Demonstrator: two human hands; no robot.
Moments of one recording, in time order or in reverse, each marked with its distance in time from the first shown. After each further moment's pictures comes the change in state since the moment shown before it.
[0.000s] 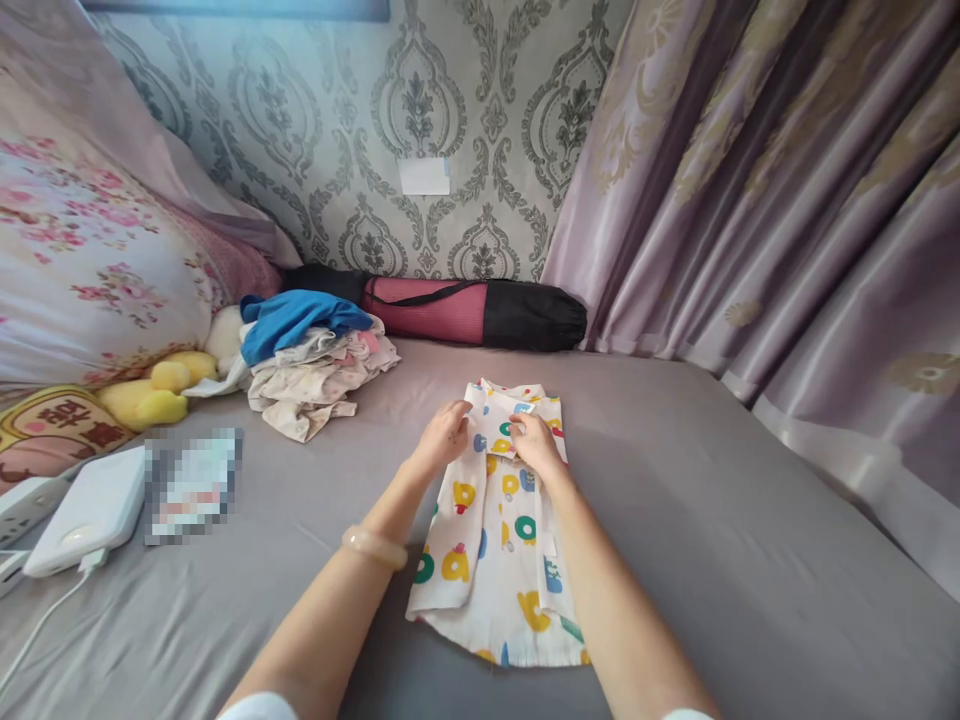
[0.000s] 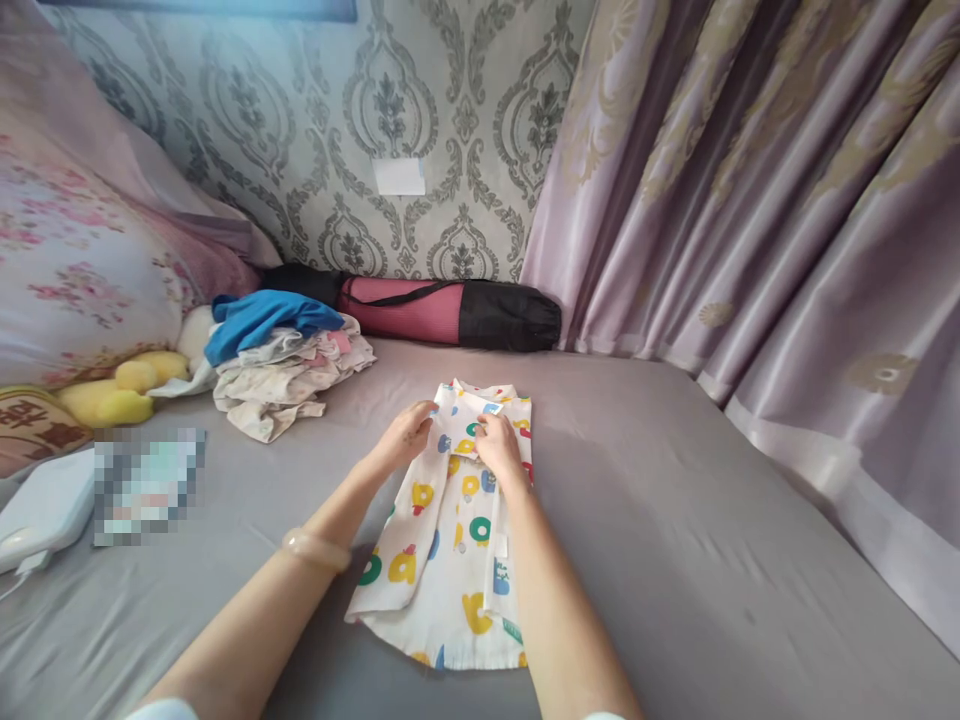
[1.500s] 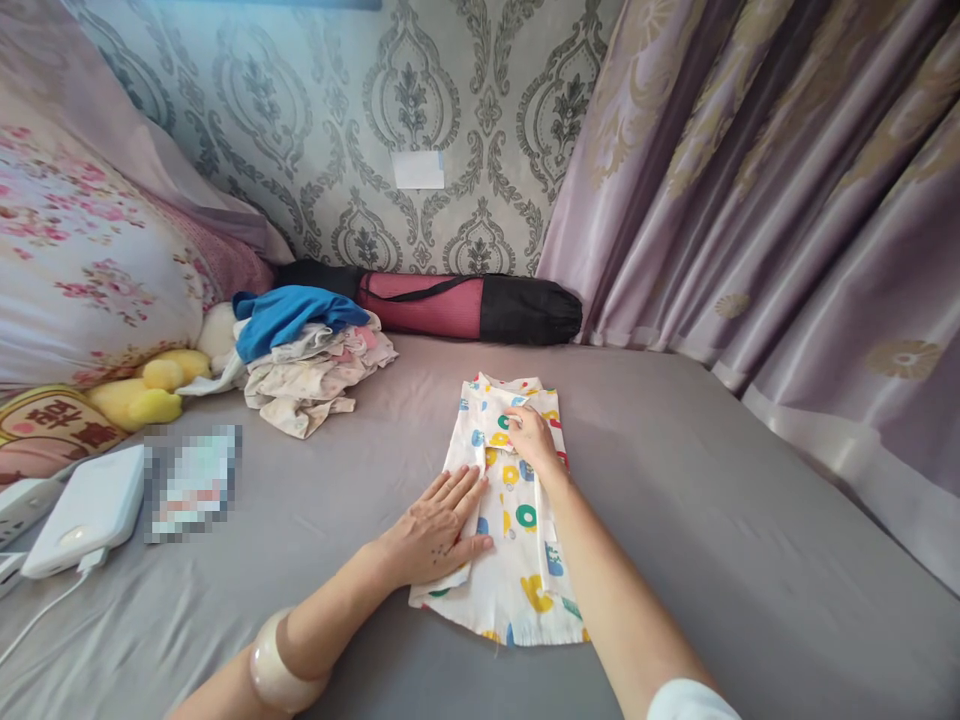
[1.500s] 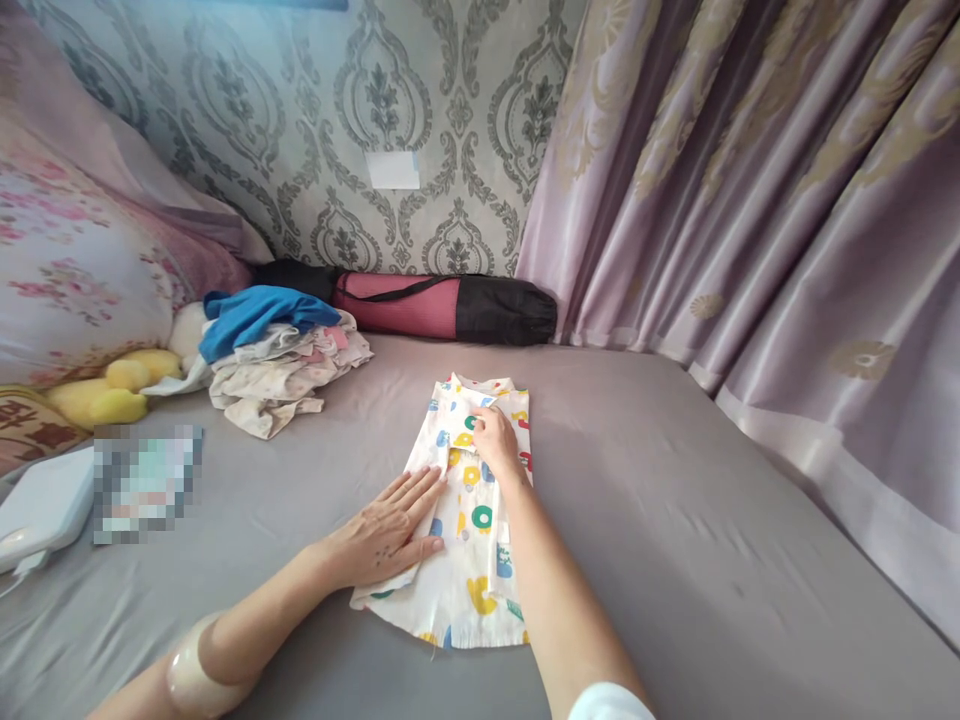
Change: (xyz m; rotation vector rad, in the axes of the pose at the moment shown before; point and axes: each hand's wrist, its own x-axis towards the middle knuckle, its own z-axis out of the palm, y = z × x) left_hand -0.121 0.023 -0.017 0.169 -0.414 0.350; right_hand -0.007 -0.007 0.000 -0.058 0.040 -0.065
